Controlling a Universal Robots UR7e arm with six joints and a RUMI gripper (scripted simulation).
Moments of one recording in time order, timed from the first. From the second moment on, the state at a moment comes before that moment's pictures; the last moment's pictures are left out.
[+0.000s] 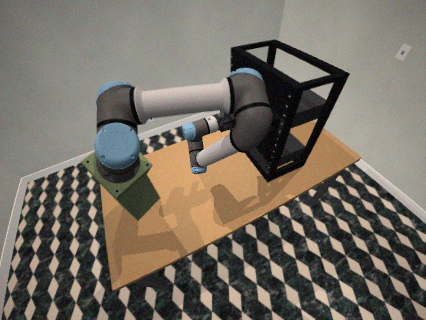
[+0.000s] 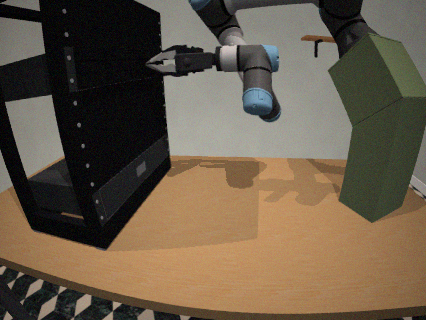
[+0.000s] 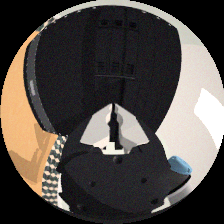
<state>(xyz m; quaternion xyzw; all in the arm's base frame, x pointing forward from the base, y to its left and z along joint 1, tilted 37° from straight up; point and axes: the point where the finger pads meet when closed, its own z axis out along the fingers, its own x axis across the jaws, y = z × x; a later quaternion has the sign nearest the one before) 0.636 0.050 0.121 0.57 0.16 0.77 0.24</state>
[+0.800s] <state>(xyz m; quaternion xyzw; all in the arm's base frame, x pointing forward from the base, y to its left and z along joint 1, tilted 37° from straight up) 0.640 0.050 0.123 0.57 0.16 0.77 0.24</state>
